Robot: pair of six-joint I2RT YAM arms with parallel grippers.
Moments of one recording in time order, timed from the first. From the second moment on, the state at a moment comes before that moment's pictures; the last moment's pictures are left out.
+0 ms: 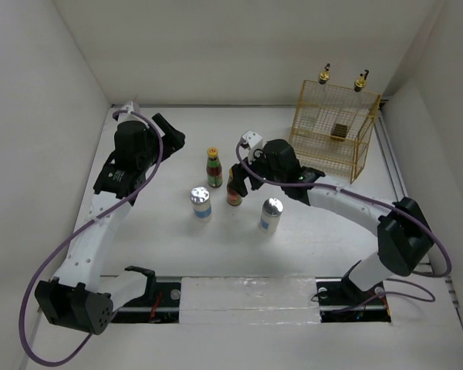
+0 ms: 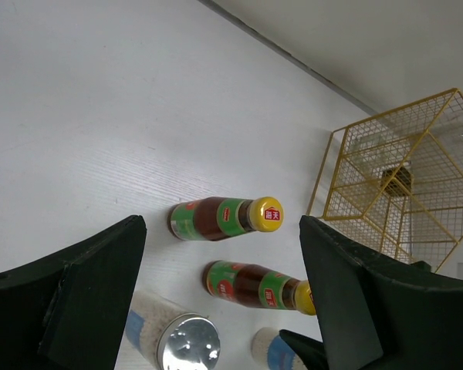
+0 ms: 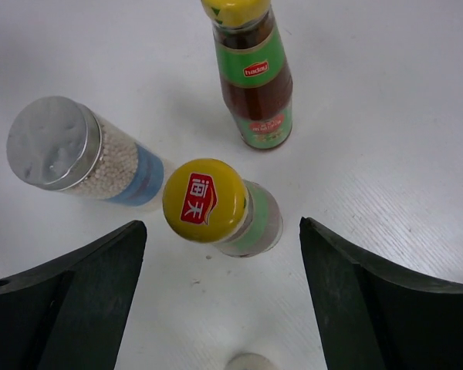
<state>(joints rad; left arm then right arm) -0.23 1.10 1.14 -0.45 -0.06 -0.70 0.72 1.51 1.08 -0.02 -0.23 0.08</state>
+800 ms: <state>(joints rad) -0.36 1.14 1.15 -0.45 -0.13 -0.65 0.68 1.51 1.18 -0.08 -0.11 0.08</state>
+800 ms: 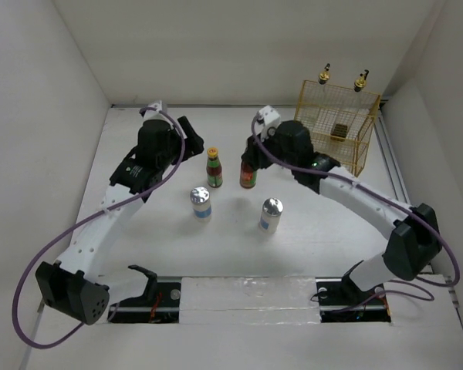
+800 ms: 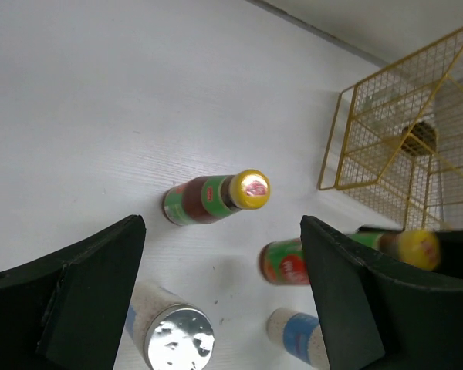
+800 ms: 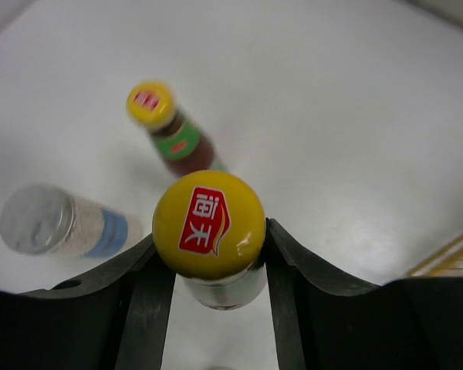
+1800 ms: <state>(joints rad) -0.42 1.16 1.23 -0.47 -0.24 -0.54 0.12 1.72 1.65 -0.22 0.03 0.10</state>
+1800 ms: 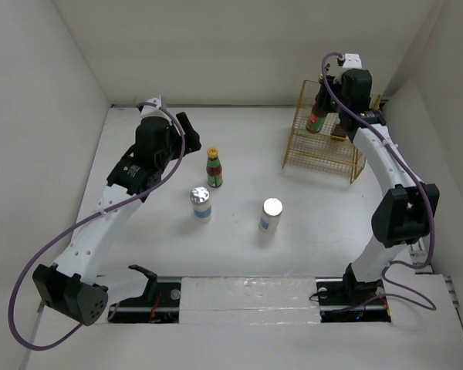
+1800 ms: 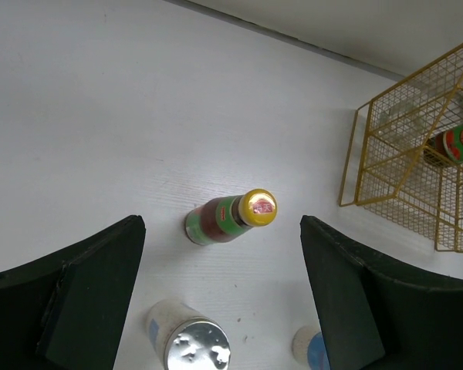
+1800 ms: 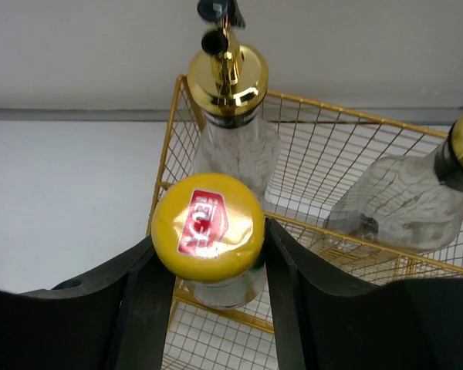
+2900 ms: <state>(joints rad) -0.42 1.16 1.33 -0.51 -0.27 -0.53 0.29 1.48 1.40 -0.06 0.00 0.07</state>
